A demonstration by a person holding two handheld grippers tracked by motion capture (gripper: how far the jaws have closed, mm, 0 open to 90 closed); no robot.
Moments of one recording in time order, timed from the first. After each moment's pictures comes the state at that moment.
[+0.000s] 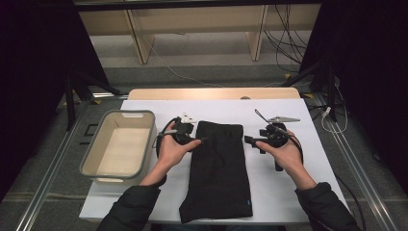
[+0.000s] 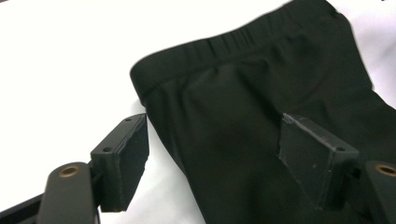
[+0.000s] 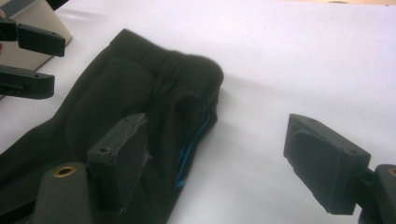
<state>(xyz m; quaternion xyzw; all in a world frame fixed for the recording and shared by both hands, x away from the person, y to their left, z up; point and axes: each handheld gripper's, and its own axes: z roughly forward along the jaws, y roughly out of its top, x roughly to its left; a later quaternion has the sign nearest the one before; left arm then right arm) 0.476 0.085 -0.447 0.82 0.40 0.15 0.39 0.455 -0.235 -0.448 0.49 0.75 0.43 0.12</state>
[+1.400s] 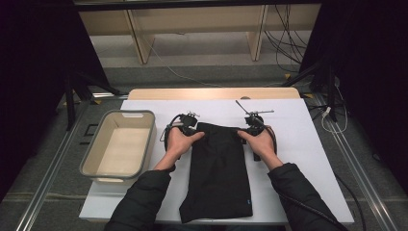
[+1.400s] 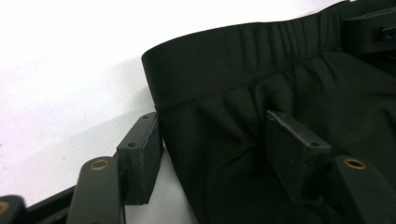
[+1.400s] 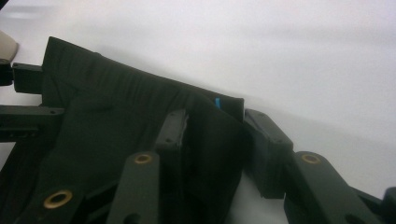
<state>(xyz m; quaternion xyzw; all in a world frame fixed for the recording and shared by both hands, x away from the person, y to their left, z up) 0.522 0.075 -0.481 0.81 0.47 0.07 0.34 0.518 -0.186 -0.488 0.56 0.74 0.38 0.07</state>
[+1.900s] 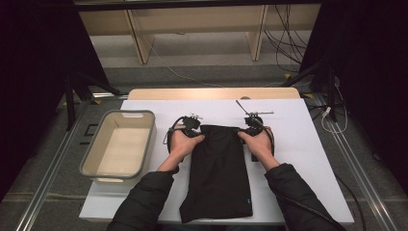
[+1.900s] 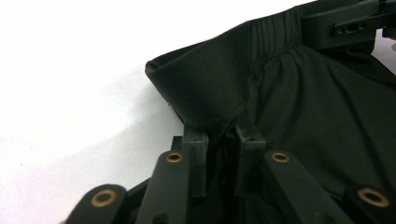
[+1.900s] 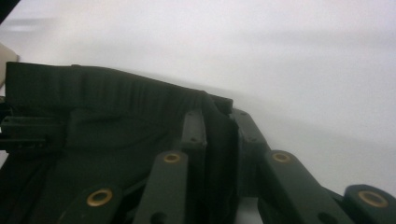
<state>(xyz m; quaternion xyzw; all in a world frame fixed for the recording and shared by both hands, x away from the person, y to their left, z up) 0.511 0.066 -0.482 0.81 0.45 0.07 0.36 0.515 -0.183 -0.490 0.56 0.72 0.39 0.07</state>
